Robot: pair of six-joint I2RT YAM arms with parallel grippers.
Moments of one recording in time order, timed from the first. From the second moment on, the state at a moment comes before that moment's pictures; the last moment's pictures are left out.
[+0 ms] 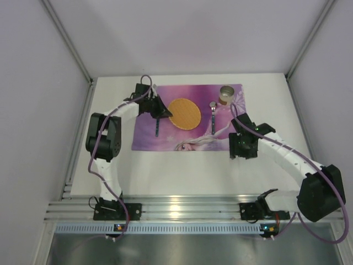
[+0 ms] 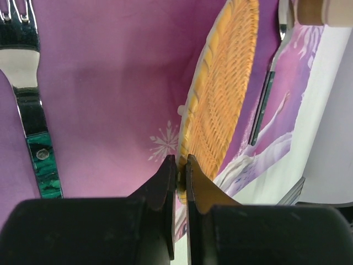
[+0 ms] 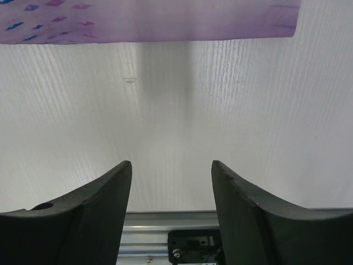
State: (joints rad) left arm -0.23 2.03 1.44 -0.23 0.54 -0.65; right arm 0.45 1.26 0.90 -0.91 0.16 0.42
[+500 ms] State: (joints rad) left arm -0.23 2.06 1.43 -0.28 0.53 -0.59; right arm 0.45 1.30 0.90 -0.90 0.16 0.43
